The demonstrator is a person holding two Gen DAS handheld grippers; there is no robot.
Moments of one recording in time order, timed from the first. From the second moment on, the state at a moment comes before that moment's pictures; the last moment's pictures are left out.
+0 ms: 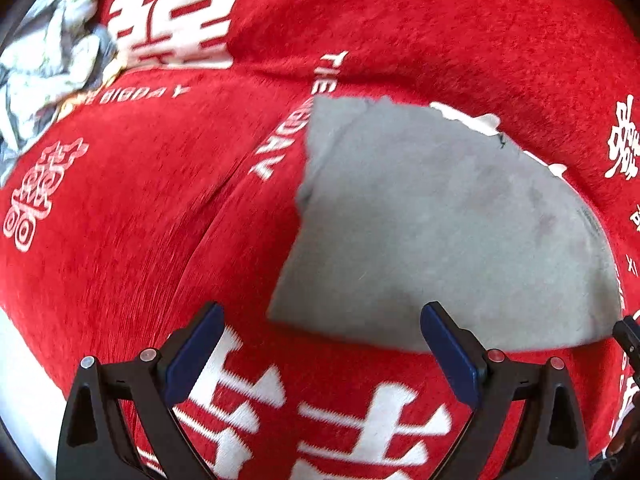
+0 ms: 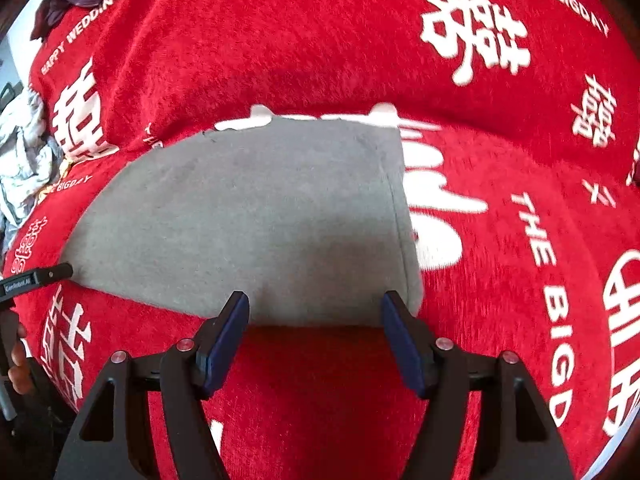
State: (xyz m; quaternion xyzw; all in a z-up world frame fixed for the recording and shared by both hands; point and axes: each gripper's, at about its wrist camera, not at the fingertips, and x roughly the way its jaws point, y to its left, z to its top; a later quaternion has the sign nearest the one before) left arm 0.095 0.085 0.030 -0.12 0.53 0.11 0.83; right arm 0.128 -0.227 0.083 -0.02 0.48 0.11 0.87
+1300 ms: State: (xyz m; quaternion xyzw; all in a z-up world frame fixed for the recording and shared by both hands) left arm 0.207 0.136 0.007 -0.20 0.56 0.09 0.80; right arm 0.237 -0.182 0.068 -0.03 0.49 0.05 0.87
